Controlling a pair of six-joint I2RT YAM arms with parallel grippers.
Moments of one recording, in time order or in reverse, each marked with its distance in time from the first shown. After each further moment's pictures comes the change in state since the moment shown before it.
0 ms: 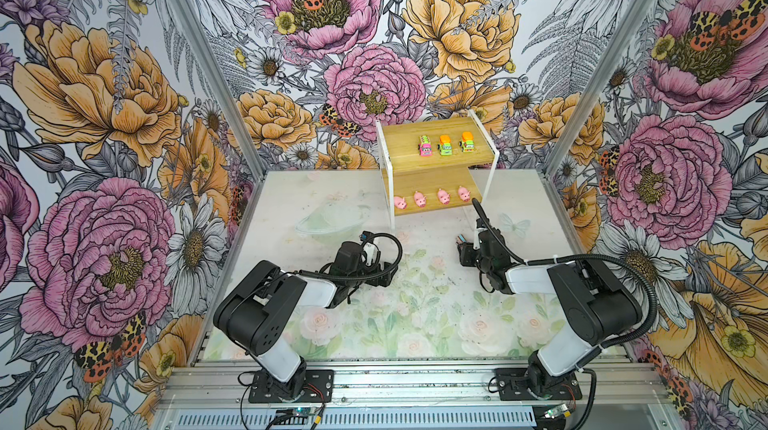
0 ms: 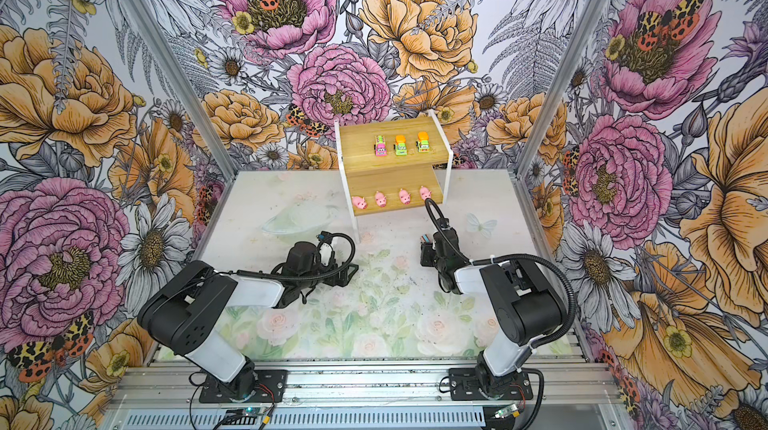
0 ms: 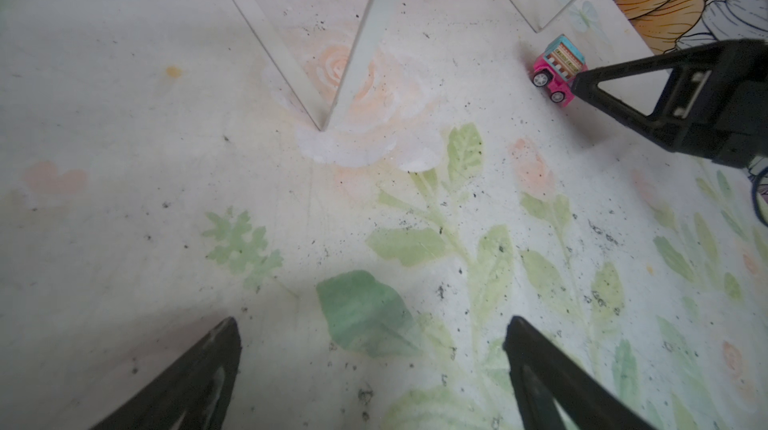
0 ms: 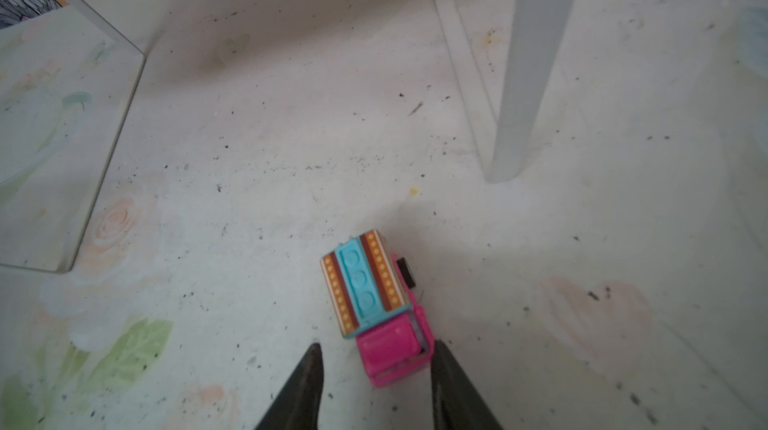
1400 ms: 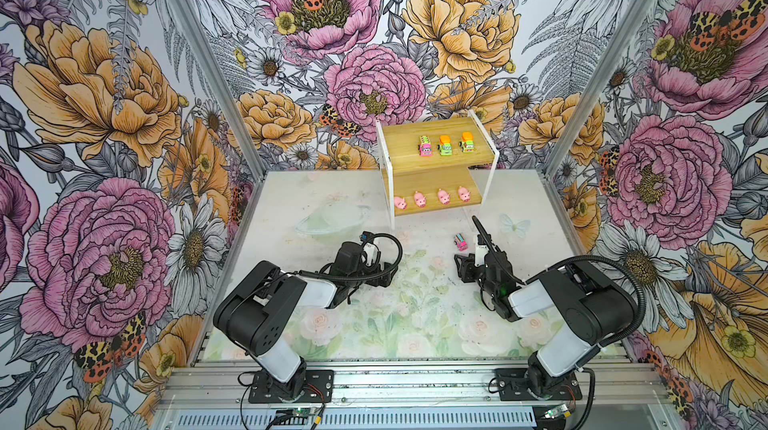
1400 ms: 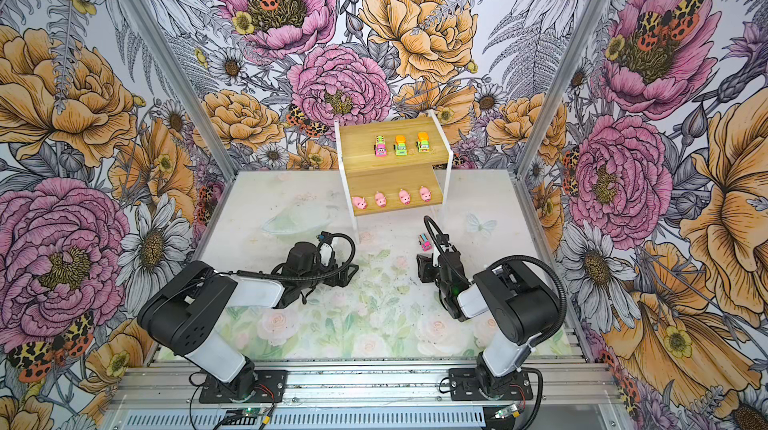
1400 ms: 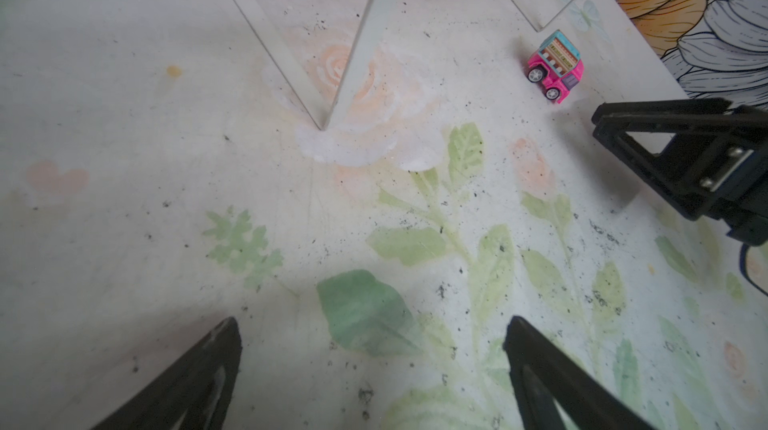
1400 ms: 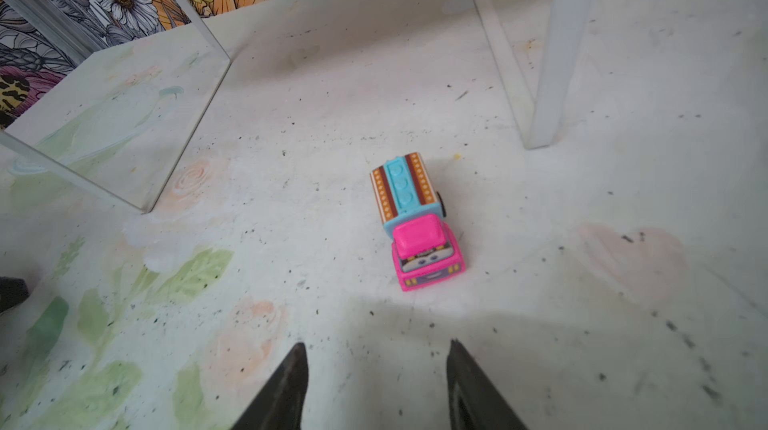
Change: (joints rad) left arm -0.002 -0.001 0.000 -0.003 -0.003 0.000; right arm 0.047 0.006 -0.261 0.452 -0.003 -0.033
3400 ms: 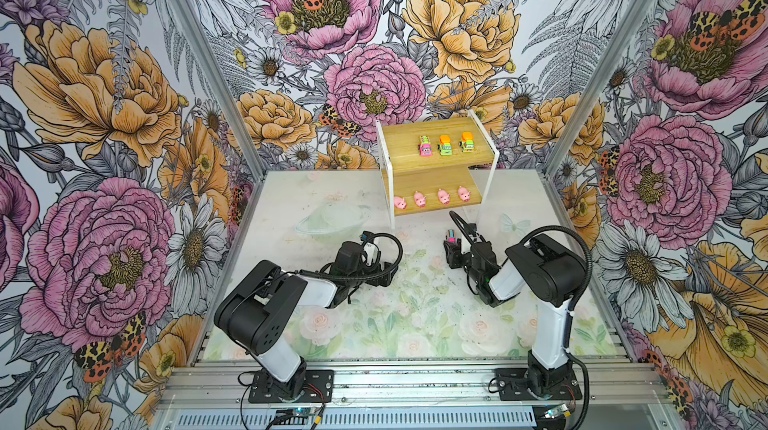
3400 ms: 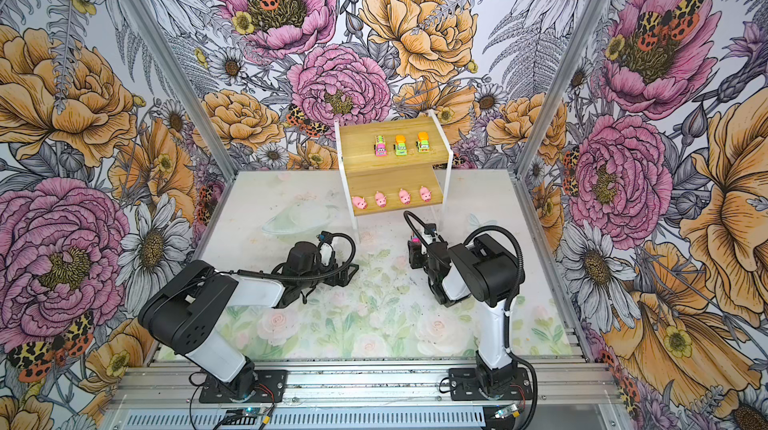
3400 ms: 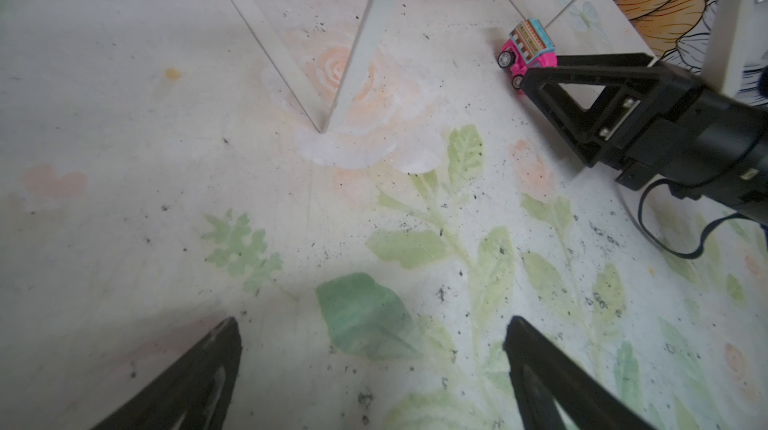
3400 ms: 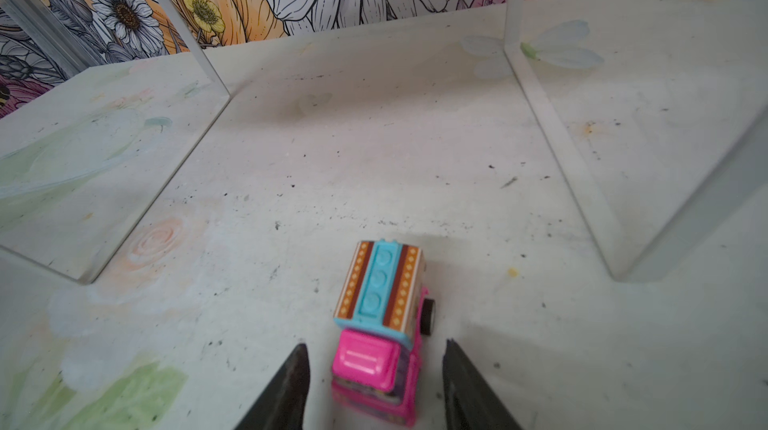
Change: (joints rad) left arm 0.000 0.006 0.002 0.008 0.000 0.000; right arm 0.013 0.325 0.202 0.226 0.031 -0.082
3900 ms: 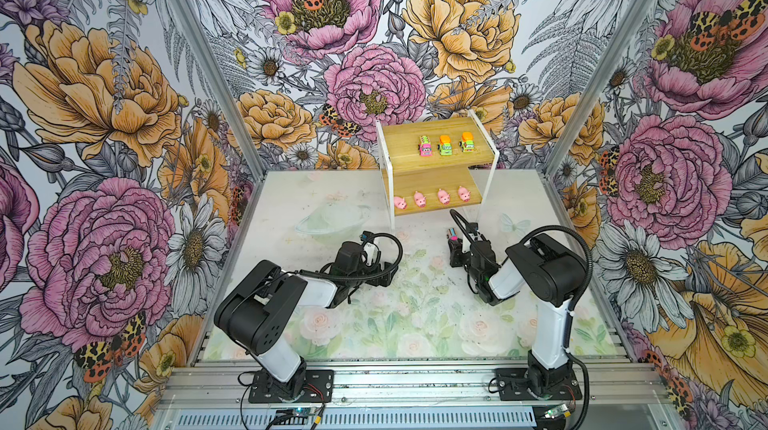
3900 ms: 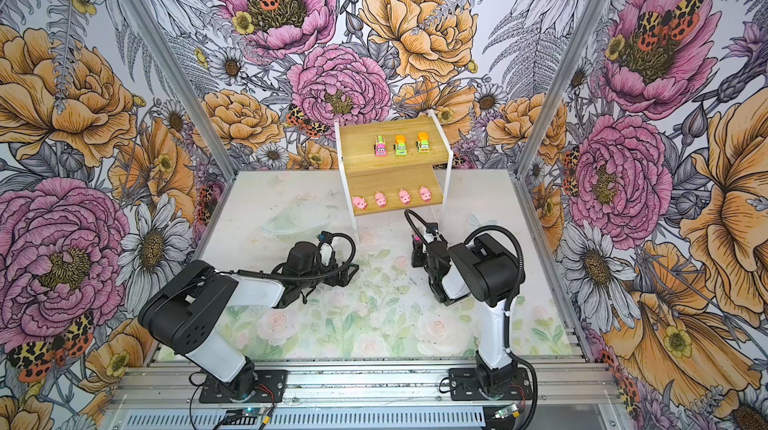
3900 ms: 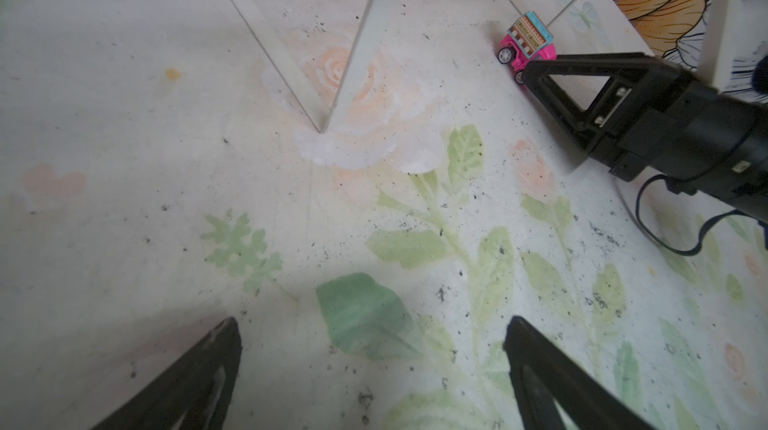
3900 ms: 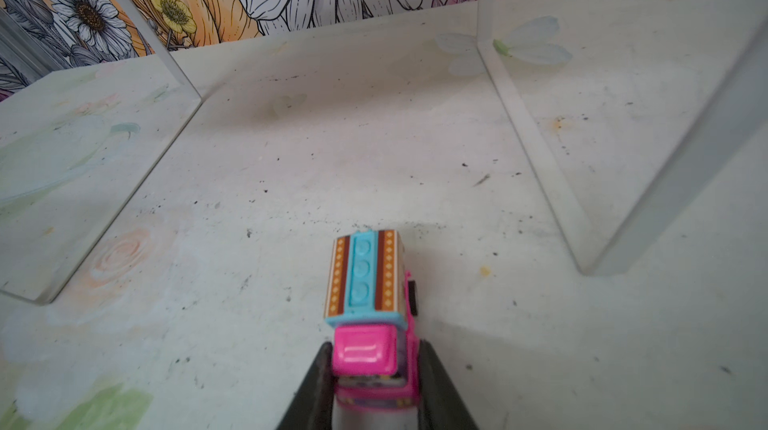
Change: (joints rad) left arm 0.000 0.000 0.000 0.000 0.000 0.000; right arm 0.000 0.000 0.014 -0.033 0.036 0.009
